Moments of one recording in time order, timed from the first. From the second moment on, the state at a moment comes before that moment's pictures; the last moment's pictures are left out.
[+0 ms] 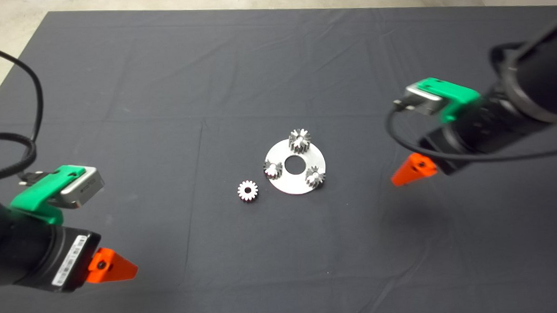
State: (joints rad) left arm -0.74 1.95 -0.37 -0.06 1.46 -1.41; right arm 0.68 2.43 -0.76 -0.01 -1.46 1.23
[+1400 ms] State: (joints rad) left arm -0.74 1.94 -0.36 -0.06 1.46 -1.41; right arm 0.39 2.85 -1.35 -0.43 -1.45 0.96
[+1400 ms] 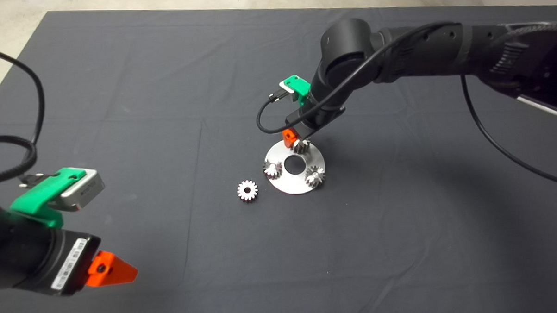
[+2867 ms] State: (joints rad) left arm -0.74 1.92 -0.36 -0.06 1.46 -1.41; right arm 0.34 2.86 -1.39 -0.50 -1.38 0.96
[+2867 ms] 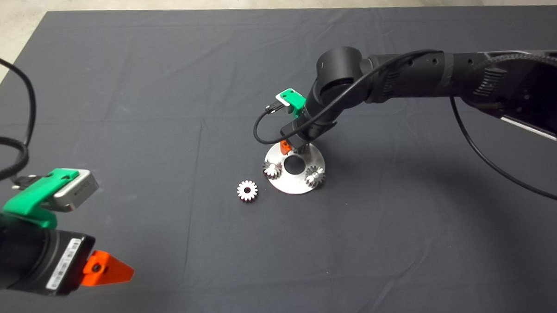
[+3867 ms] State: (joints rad) left arm -0.74 1.92 -0.36 -0.06 1.46 -1.41; right arm 0.31 2.86 -1.40 -0.60 -1.38 0.96
